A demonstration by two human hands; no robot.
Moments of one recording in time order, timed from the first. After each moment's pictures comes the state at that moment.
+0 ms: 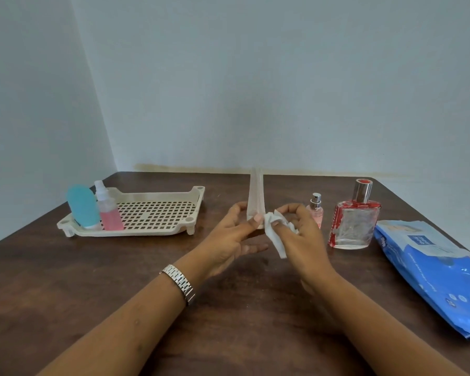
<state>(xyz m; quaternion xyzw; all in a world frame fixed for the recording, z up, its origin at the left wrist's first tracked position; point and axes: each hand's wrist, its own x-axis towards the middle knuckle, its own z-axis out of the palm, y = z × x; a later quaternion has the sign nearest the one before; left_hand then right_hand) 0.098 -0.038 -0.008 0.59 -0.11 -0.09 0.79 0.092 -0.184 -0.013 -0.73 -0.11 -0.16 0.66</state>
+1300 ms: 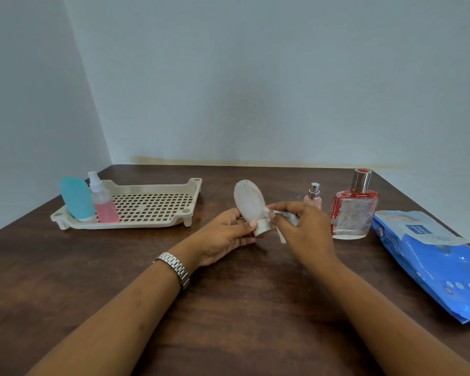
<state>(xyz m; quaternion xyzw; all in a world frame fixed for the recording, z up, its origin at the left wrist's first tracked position) 0.108 -0.025 -0.018 0.62 -0.12 -0.16 0.76 0.095 -0.193 -0.010 -0.82 -0.14 -0.23 0.50</state>
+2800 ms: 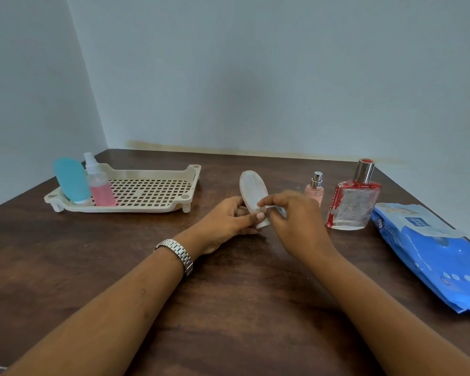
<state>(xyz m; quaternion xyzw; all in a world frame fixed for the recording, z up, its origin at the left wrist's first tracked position) 0.113 -0.029 -0.027 0.69 -0.14 -0.10 0.70 0.089 -0.186 -0.003 -0.89 -0.19 -0.24 0.33</state>
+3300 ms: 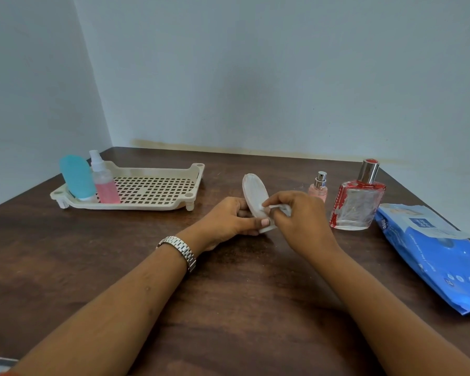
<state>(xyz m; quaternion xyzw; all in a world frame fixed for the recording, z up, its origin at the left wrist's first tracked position) 0.112 -0.025 -0.025 0.73 -0.14 -0.11 0.66 0.090 -0.186 -0.001 -0.90 -0.18 -0.22 0.34</state>
